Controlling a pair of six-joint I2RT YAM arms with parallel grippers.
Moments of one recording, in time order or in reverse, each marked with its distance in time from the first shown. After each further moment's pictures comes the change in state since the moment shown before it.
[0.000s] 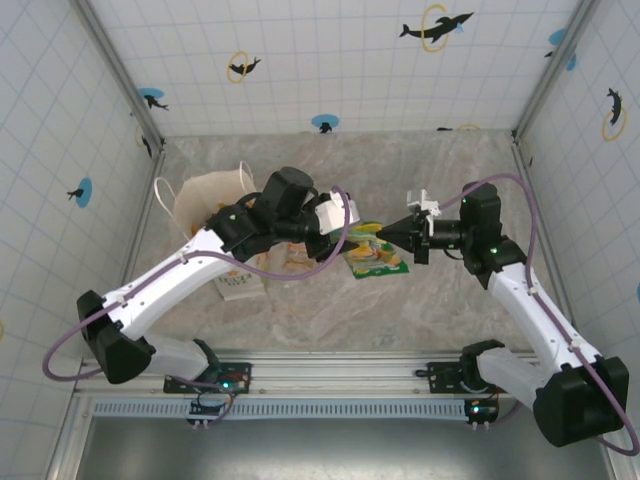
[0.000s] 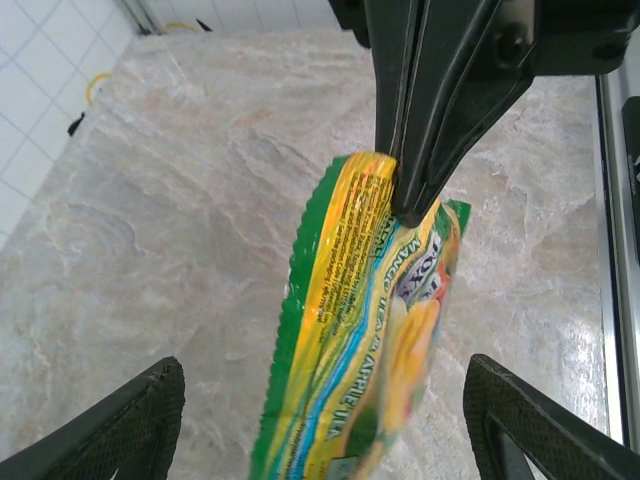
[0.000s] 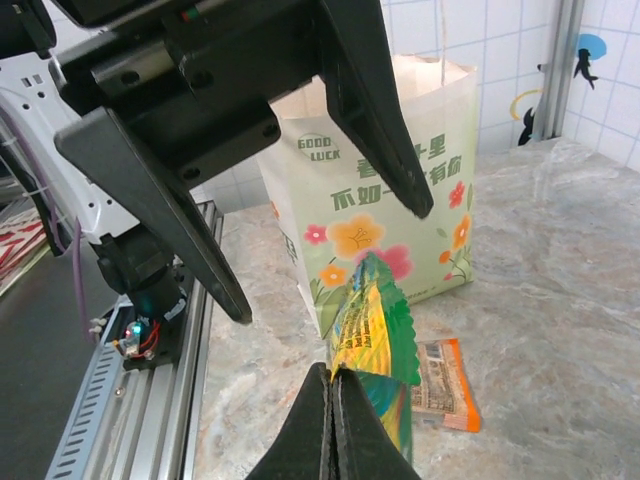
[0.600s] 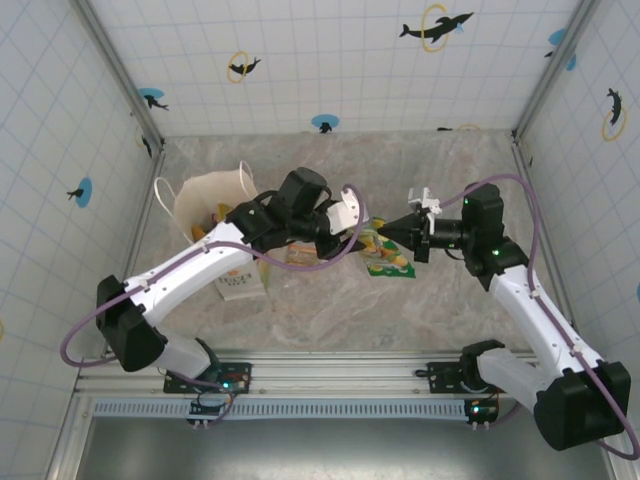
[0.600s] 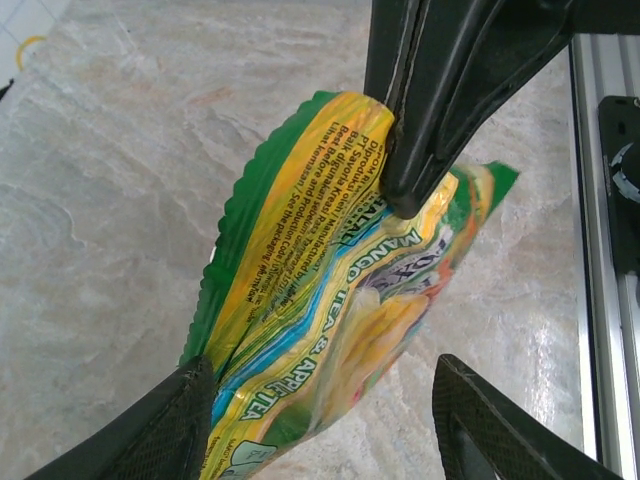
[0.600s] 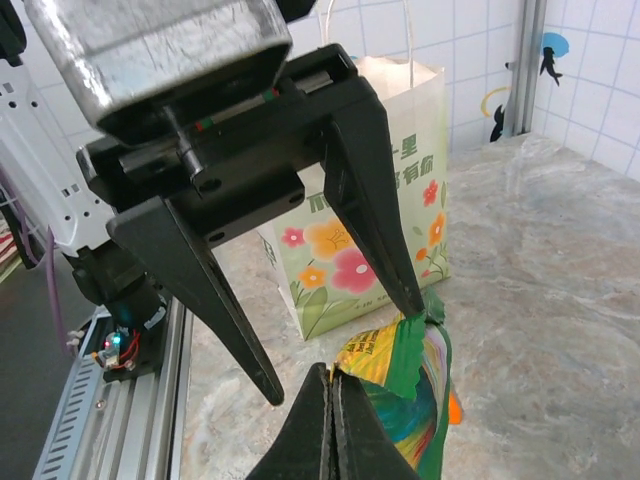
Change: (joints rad) left arm 0.008 0.103 -0.006 0.036 0.072 -0.042; right arm 0.000 -0.020 0.000 0.005 0.061 0.037
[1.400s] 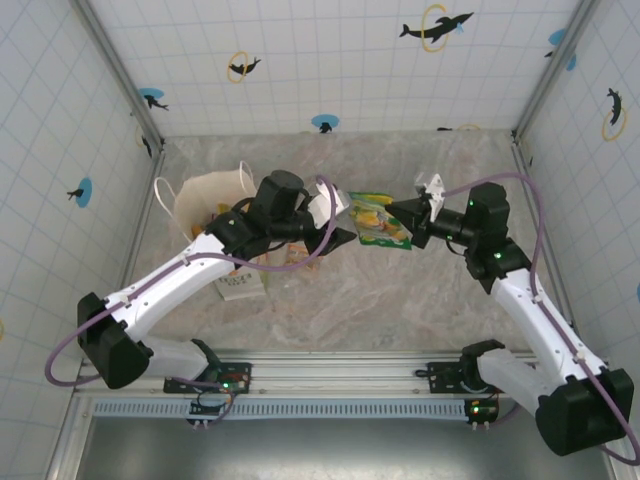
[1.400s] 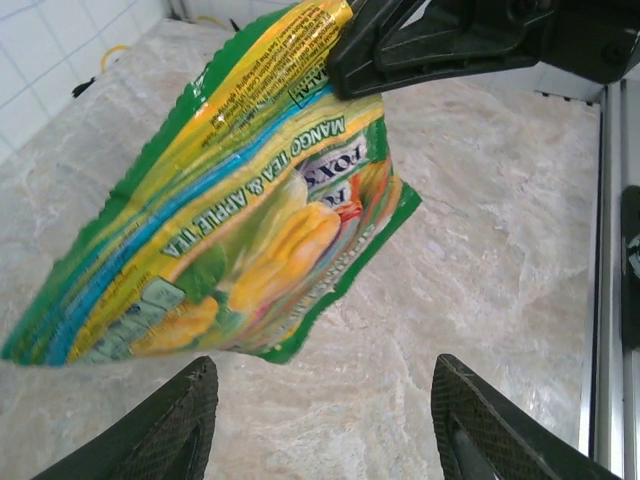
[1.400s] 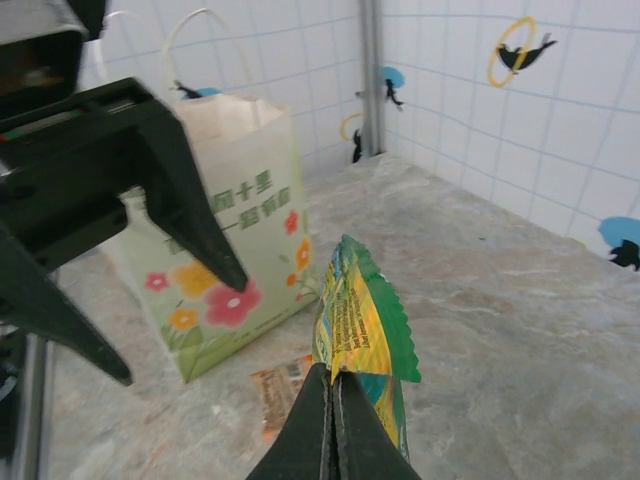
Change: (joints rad) left arm 0.059 -0.130 -0.132 0.139 -0.008 -0.155; right arm 0.007 -0.037 0.000 0.092 0.282 0.082
